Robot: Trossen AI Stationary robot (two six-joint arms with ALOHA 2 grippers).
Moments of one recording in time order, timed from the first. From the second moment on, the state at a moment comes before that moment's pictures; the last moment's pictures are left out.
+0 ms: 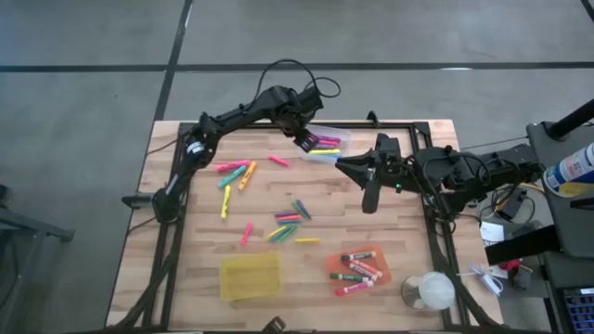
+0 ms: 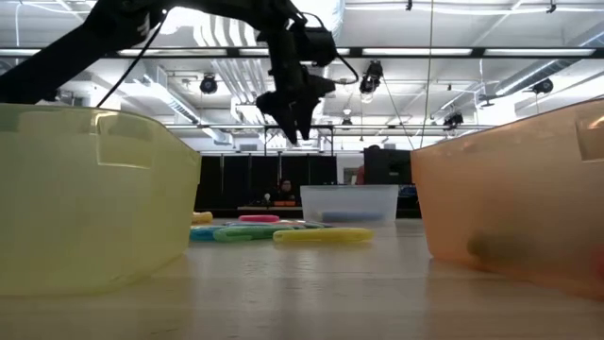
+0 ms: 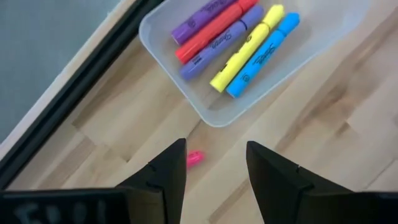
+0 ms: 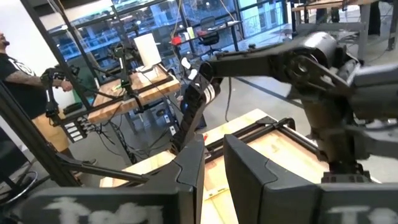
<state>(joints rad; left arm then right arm) 0.45 2.21 2.35 -1.36 -0.07 -0.28 0.27 1.20 1.37 -0.27 0.54 0.39</state>
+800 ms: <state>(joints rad) 0.44 1.60 1.50 -1.09 -0.05 -0.52 0.27 1.20 1.37 -0.28 0.54 0.38</state>
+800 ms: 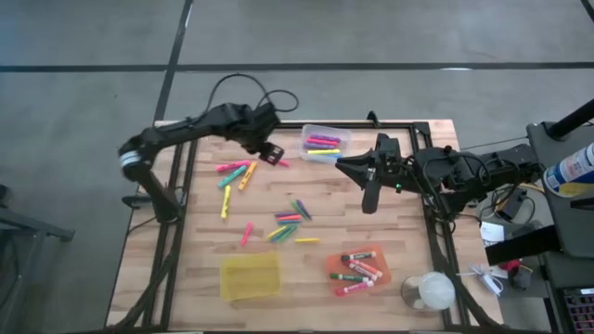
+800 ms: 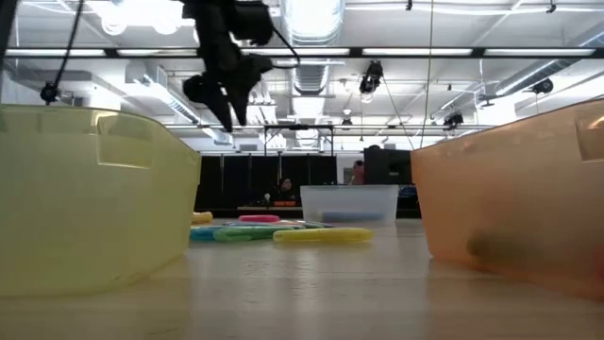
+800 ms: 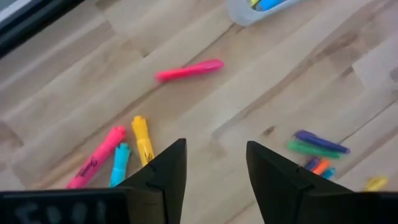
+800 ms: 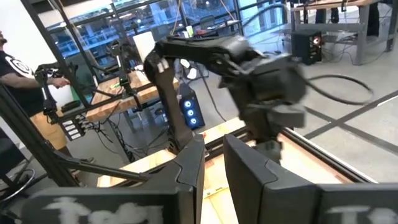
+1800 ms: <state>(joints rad) 0.47 1.35 0.91 -0.74 -0.03 -0.65 0.26 1.20 1.37 -0.28 0.55 0.39</state>
